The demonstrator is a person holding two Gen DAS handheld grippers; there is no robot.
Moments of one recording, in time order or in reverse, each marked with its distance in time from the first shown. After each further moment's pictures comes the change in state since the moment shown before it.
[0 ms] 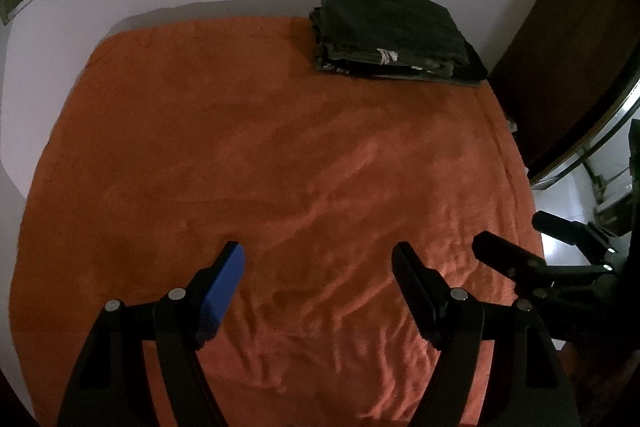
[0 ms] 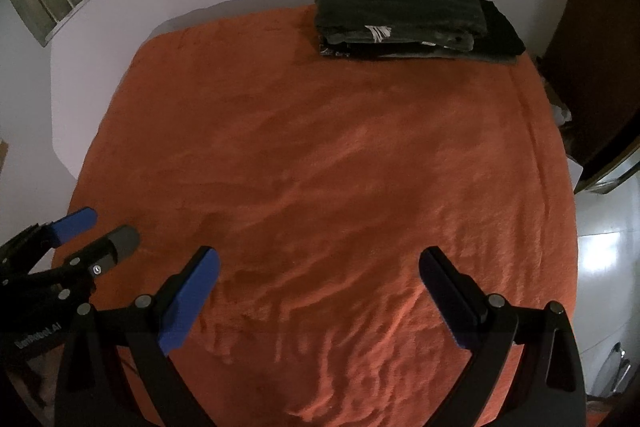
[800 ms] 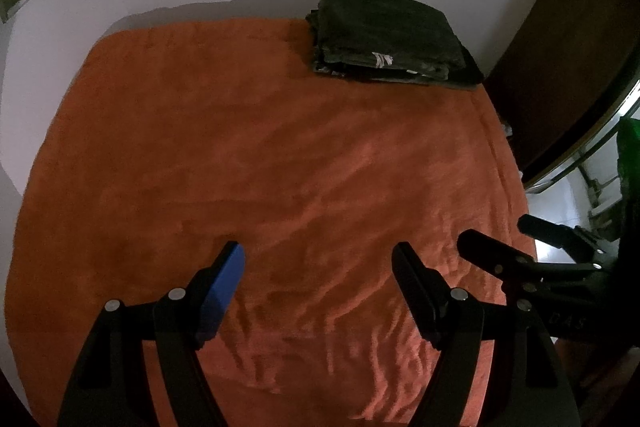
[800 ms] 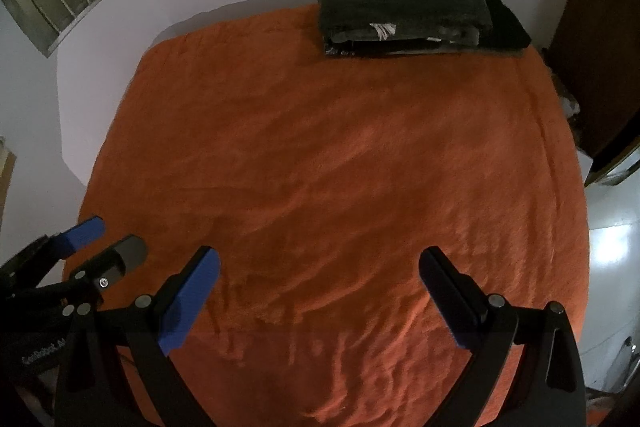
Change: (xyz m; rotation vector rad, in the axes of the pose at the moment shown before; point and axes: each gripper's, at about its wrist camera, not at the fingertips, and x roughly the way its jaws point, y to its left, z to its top) left arm -0.003 -0.002 -0.001 -0.012 -0.007 -0.029; right arm 0.004 -0.003 0.006 0.026 0.011 0.044
